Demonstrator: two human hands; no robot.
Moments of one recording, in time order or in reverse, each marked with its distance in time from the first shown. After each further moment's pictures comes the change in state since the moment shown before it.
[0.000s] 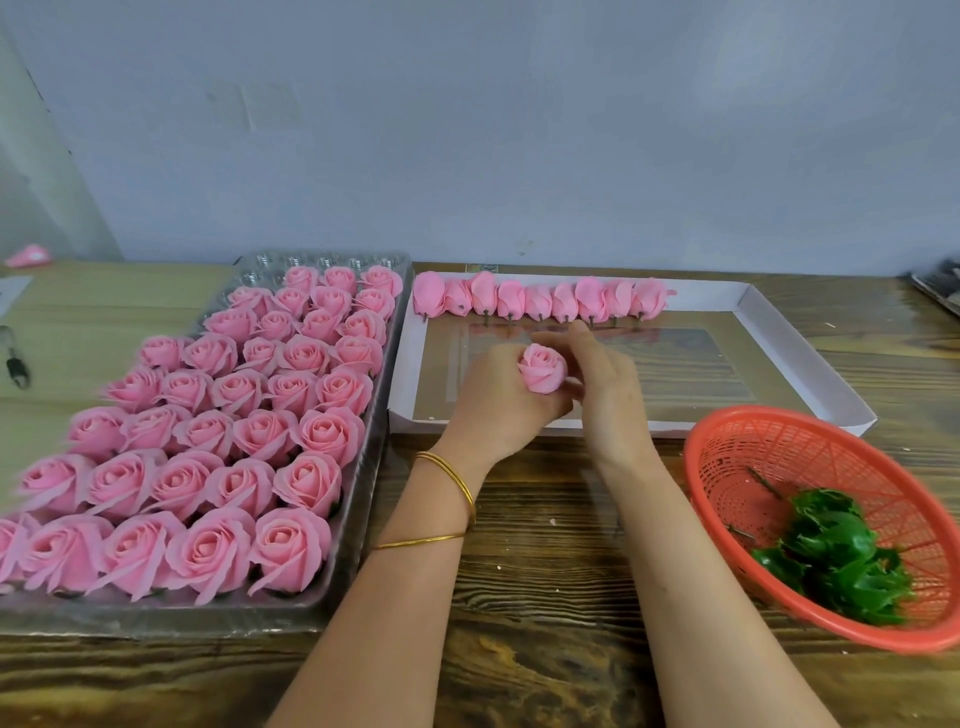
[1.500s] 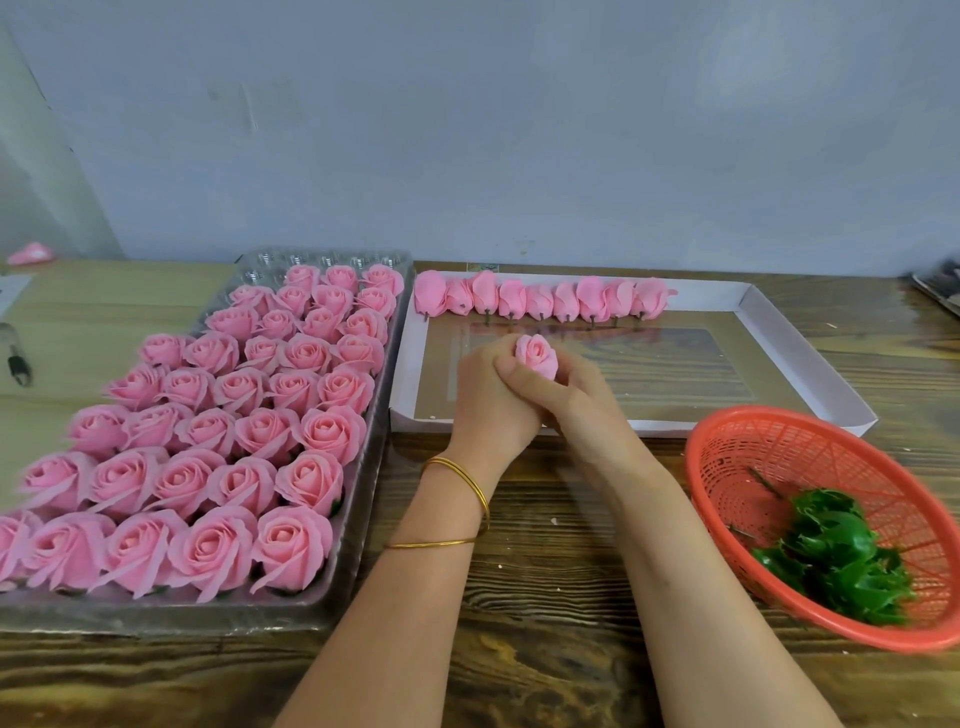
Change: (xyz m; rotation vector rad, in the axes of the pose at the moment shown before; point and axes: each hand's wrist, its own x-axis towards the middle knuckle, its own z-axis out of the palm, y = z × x) left_hand 0.001 -0.003 0.009 0.231 0.305 0.071; right_hand -0.005 0.000 0.007 0.066 -0.284 0.111
